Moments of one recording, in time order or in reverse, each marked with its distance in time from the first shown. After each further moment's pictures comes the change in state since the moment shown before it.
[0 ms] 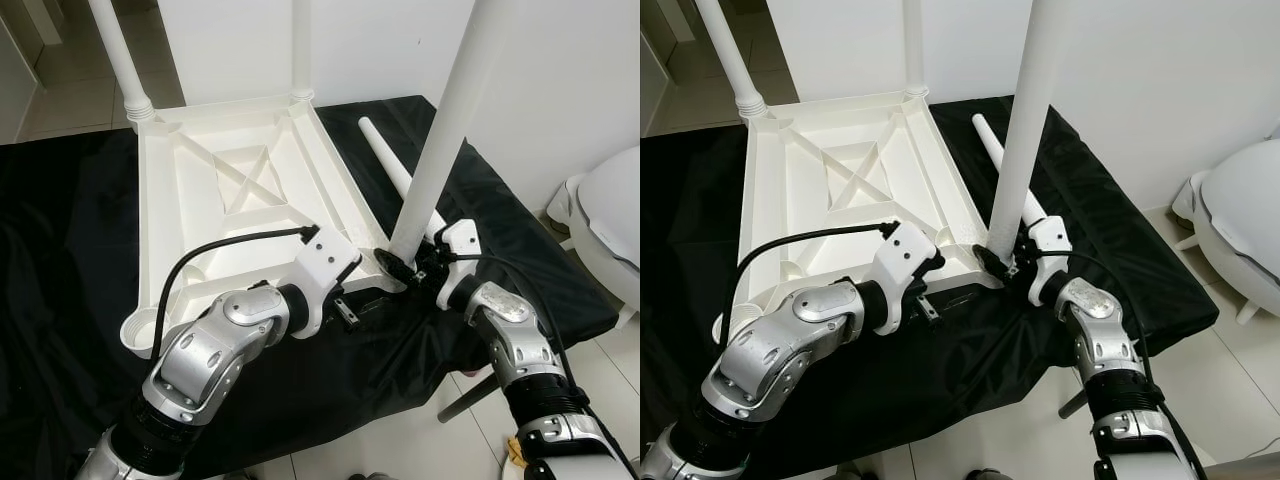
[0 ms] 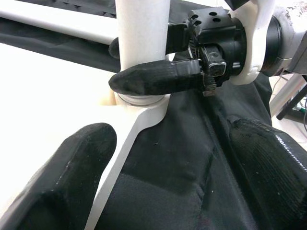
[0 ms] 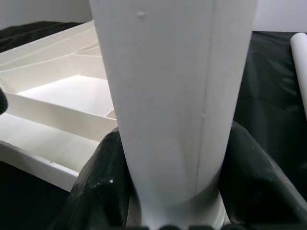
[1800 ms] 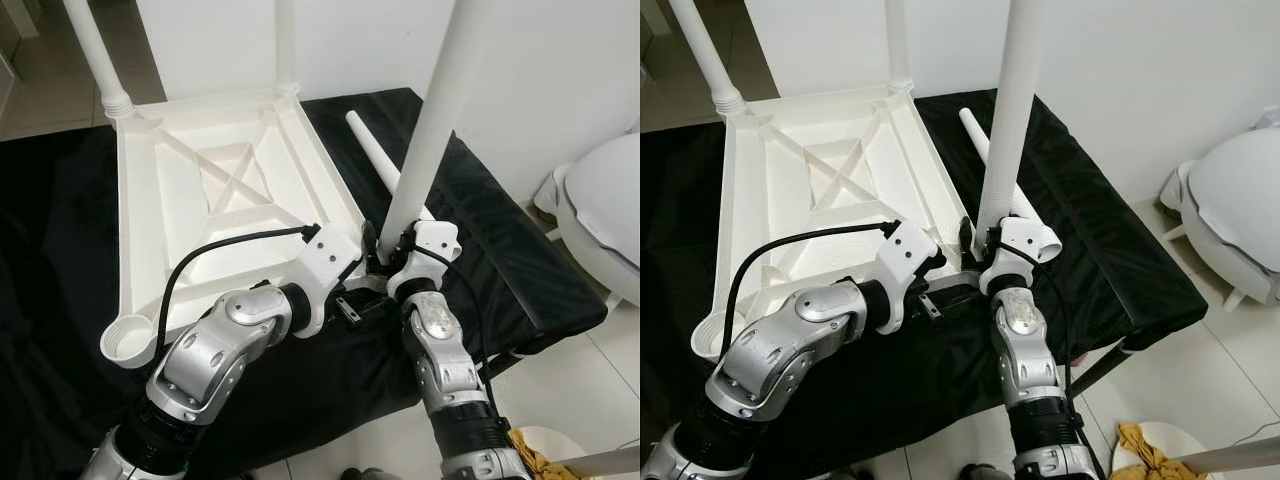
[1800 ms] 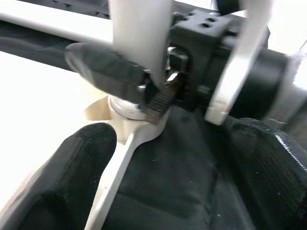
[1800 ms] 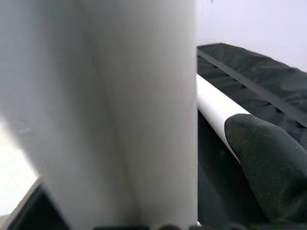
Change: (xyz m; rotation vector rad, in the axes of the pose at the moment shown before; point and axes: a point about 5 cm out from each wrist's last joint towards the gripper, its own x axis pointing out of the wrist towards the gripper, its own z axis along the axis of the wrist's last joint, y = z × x) left arm 0.005 0.001 0.000 -0.019 -0.016 0.008; right arm 0.025 0.051 0.017 0.100 -0.141 -0.626
